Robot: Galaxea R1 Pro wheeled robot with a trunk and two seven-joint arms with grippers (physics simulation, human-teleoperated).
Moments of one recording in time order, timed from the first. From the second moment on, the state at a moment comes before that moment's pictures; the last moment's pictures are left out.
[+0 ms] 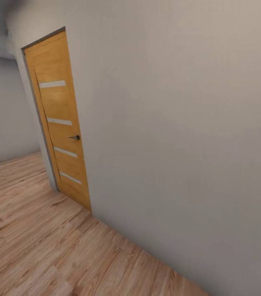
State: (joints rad) left arm -0.20 0.00 -0.11 0.00 0.32 -0.09 0.17; right arm -0.09 -0.03 0.51 0.03 -0.54 -0.25 -0.03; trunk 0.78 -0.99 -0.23
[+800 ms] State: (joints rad) left arm -0.20 0.00 -0.11 0.00 0.32 -0.09 0.17; right arm -0.09 -0.04 0.51 0.03 -0.55 -0.25 -0.03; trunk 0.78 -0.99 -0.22
